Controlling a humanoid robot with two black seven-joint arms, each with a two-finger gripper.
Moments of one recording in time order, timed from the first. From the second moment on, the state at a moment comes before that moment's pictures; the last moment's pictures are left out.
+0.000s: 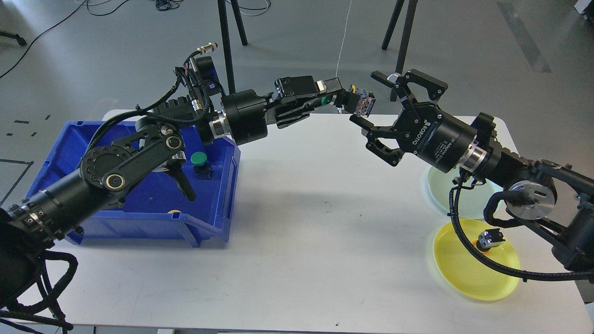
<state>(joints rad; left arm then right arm) -0.92 0.27 -0.56 -1.03 1.02 -0.49 -0.49 0.72 -0.64 0.51 1.39 -0.06 0.49 0.25</state>
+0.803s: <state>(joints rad) -0.91 0.27 -0.56 -1.03 1.01 -0.49 -0.49 0.72 -0.64 0.51 1.39 -0.07 0.49 0.25</state>
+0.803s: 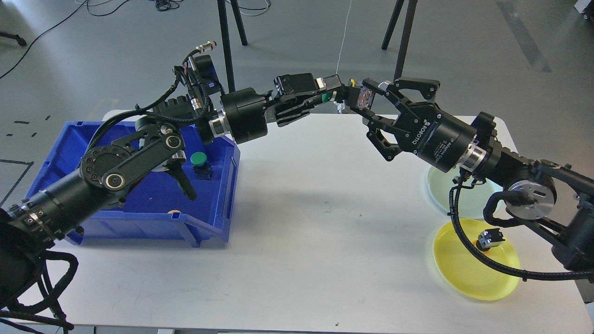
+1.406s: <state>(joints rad) -0.91 0.27 -0.57 -1.03 0.99 -0.49 -0.49 0.62 -0.73 0.59 1.38 -0.05 0.48 0.28</state>
